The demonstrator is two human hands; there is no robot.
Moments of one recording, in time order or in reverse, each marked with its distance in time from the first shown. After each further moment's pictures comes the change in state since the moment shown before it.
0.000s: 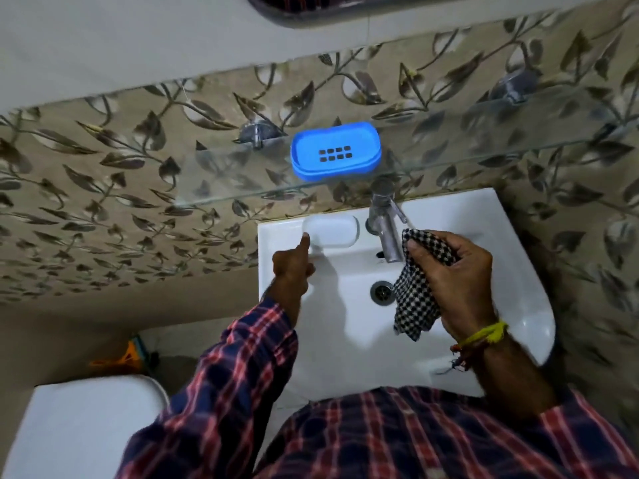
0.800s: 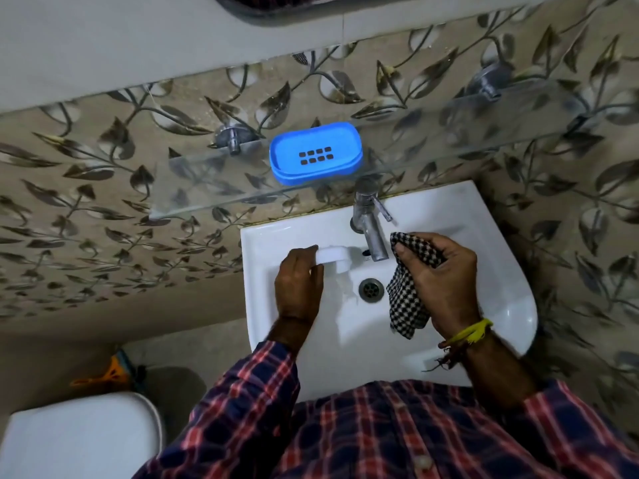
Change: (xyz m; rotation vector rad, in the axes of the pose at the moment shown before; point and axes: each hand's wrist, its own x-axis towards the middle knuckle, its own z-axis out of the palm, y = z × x) left_hand -0.031 -0.039 0.004 0.674 0.096 1.146; right_hand 0.003 0.013 -0.004 -0.168 0.044 -0.057
